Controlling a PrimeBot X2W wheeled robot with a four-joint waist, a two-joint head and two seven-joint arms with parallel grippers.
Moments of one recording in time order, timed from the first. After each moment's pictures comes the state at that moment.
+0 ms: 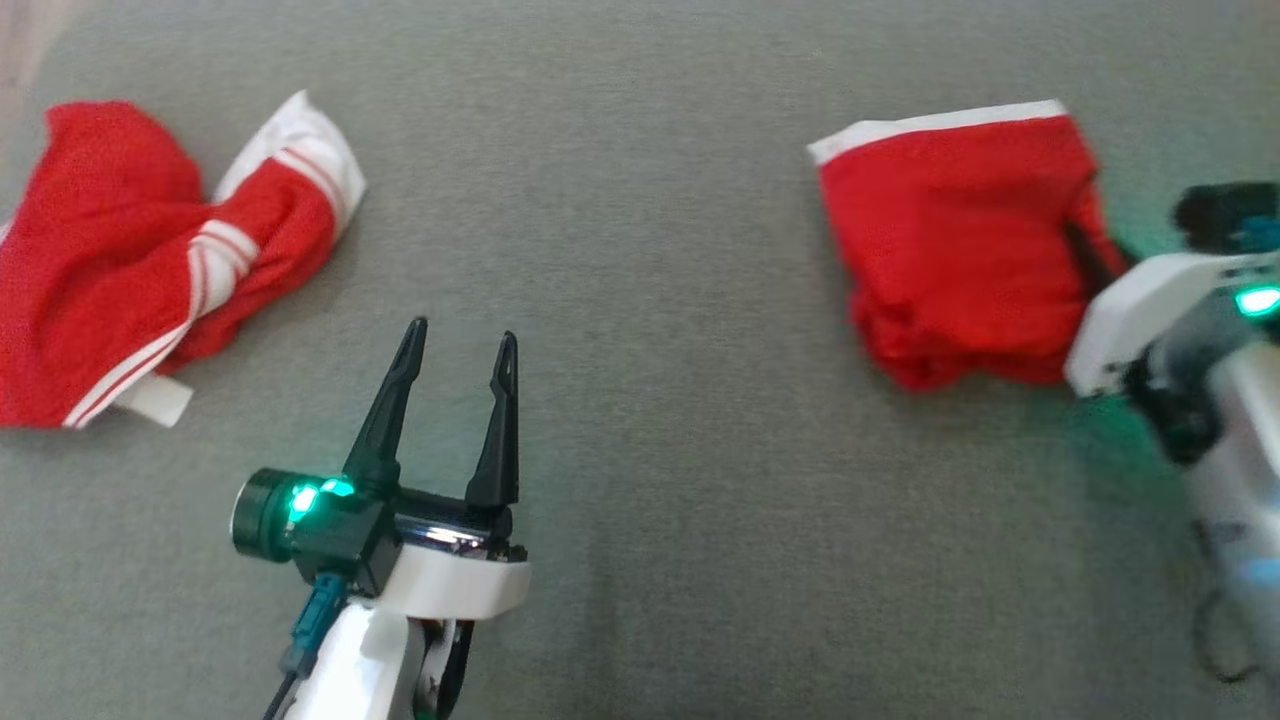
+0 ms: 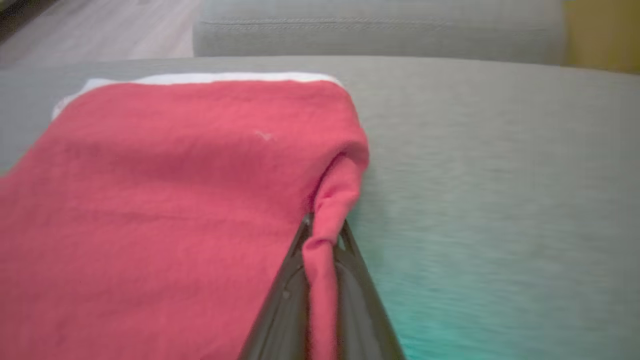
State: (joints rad) left arm -0.16 0.05 -0.29 0.11 -0.12 0.00 -0.25; right arm -0.62 -0.31 0.25 0.74 0.41 0.13 0.18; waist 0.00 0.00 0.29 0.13
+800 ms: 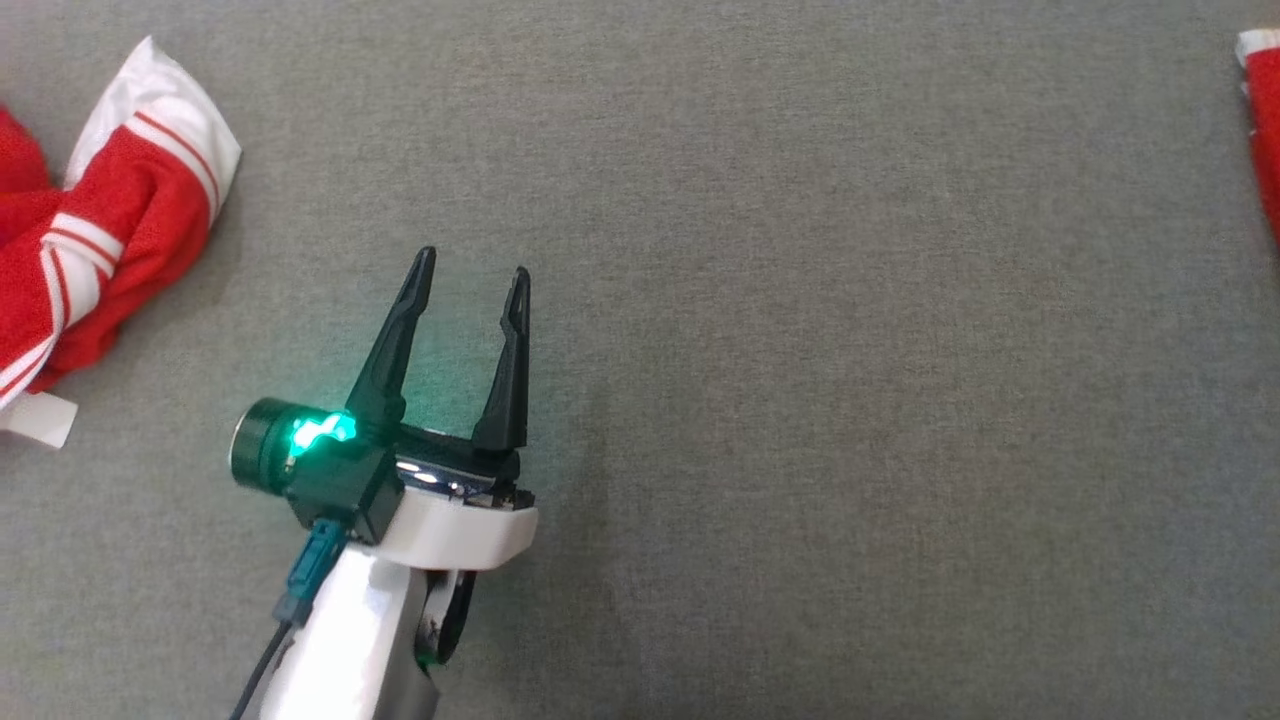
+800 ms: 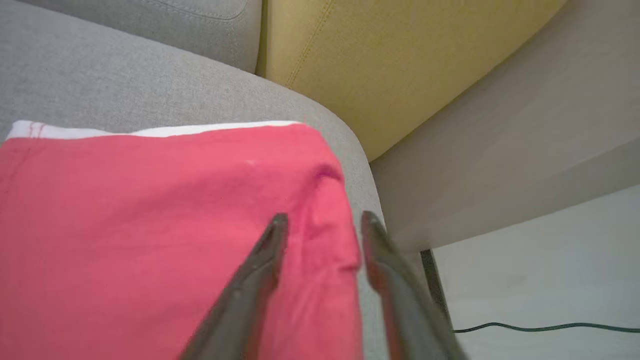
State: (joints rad) left arm -0.26 0.05 -0.30 0.11 -0.13 -0.03 -0.26; right arm -0.67 -0.75 -0.03 0.69 0.13 0.13 0.24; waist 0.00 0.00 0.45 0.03
